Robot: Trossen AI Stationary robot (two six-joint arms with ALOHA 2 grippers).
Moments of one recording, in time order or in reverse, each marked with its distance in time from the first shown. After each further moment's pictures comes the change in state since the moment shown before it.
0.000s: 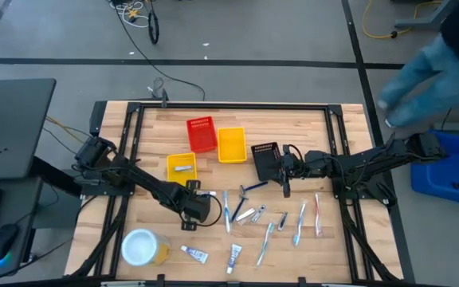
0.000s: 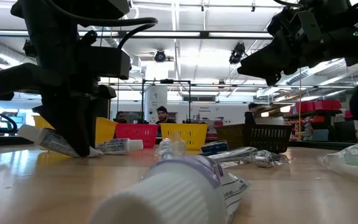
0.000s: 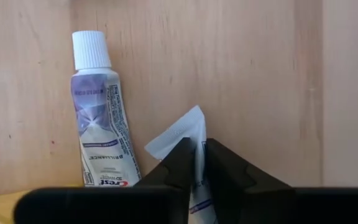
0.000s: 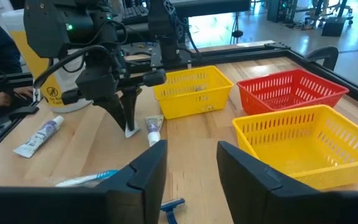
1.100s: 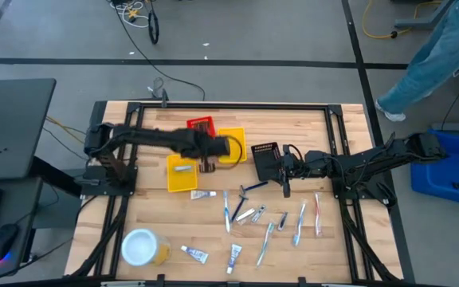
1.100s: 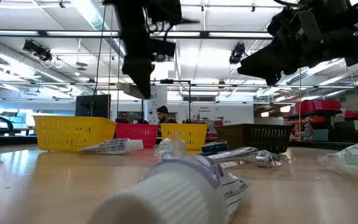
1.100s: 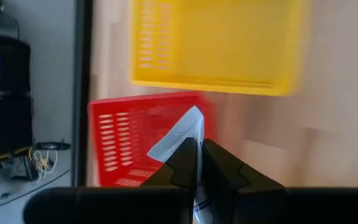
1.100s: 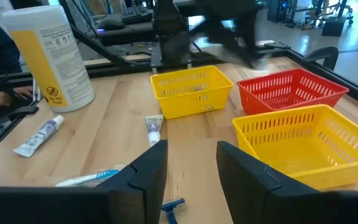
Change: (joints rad) left arm 0.492 -0.002 0.422 -0.403 -0.292 0.379; right arm 0.000 0.000 0.000 -0.002 0.000 0.000
